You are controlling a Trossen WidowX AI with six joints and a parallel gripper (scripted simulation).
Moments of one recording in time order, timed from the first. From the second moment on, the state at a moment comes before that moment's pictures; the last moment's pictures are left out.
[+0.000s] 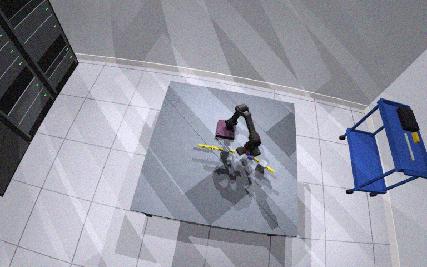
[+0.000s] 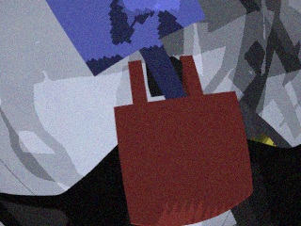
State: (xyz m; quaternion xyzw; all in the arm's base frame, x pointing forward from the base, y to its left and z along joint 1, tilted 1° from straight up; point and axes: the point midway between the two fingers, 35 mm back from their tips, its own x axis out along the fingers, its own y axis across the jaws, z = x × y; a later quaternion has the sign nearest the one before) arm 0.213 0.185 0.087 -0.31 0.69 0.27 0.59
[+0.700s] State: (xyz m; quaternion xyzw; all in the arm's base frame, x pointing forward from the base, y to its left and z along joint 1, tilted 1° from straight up) arm 0.220 0.173 0.077 -0.37 0.56 0.40 0.62
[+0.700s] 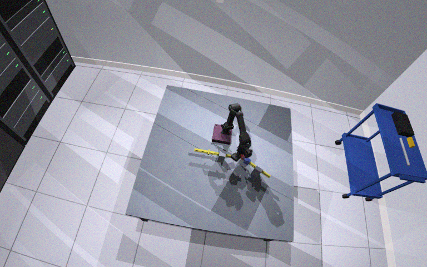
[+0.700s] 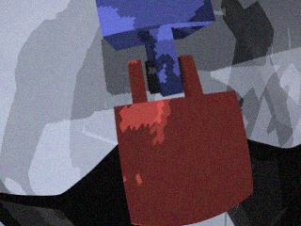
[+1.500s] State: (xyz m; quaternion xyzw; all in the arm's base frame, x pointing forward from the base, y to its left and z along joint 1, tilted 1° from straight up) arm 0.227 0.168 0.070 -0.39 0.47 0.50 0.62
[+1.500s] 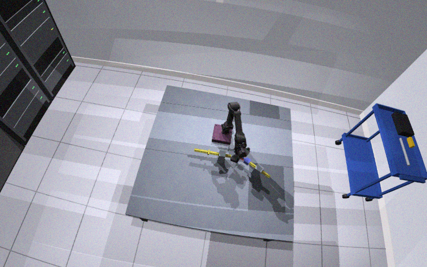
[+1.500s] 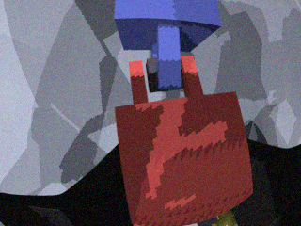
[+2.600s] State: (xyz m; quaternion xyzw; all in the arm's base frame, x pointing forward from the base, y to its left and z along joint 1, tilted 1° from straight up) arm 0.228 0.168 0.070 -0.39 0.47 0.50 0.62
